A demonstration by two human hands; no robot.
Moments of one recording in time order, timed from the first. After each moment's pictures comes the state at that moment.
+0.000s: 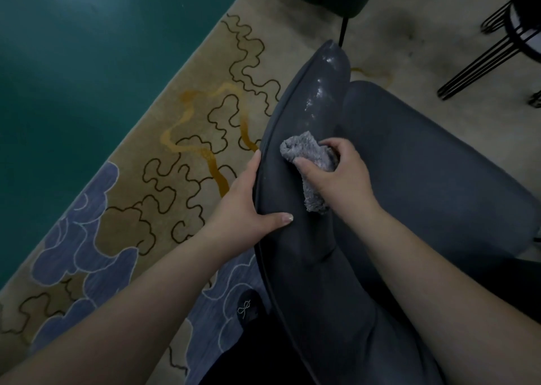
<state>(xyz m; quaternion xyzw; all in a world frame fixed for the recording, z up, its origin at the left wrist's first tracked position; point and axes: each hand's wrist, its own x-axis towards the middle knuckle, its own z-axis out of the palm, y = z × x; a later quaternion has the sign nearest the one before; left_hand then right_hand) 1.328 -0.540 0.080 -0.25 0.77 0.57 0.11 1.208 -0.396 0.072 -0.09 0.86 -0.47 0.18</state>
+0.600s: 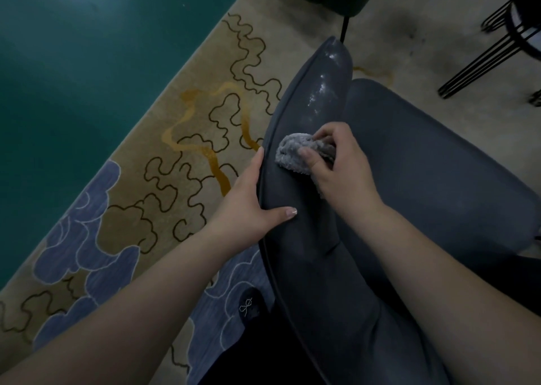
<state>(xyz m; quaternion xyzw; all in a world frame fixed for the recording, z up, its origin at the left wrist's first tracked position) 1.331 -0.538 0.080 -0.25 0.79 0.55 0.09 1.210 -0.397 0.083 -0.21 0.87 -0.43 0.12</state>
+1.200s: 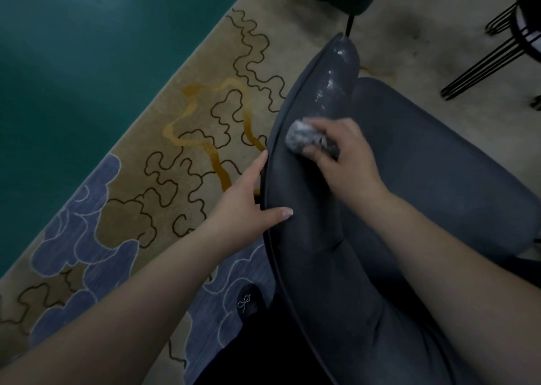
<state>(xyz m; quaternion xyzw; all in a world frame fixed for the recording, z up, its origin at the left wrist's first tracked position) 1.342 -0.543 0.085 -0.25 0.75 0.60 0.12 1.201 -0.403 0.076 -0.28 0.85 -0.42 0.11</state>
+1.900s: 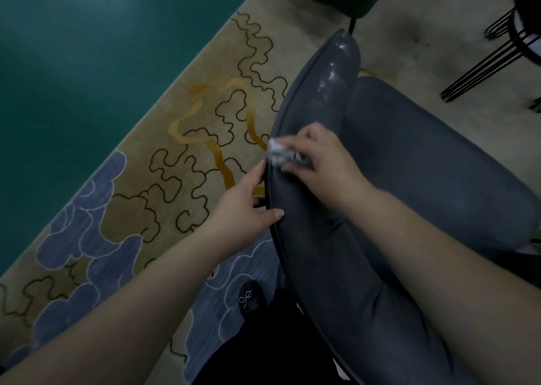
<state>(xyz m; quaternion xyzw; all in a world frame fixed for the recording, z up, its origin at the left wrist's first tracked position) 1.373 -0.529 0.097 -0.27 0.74 0.61 0.13 1.236 -0.408 0.090 -0.40 0.85 -0.31 0.16</state>
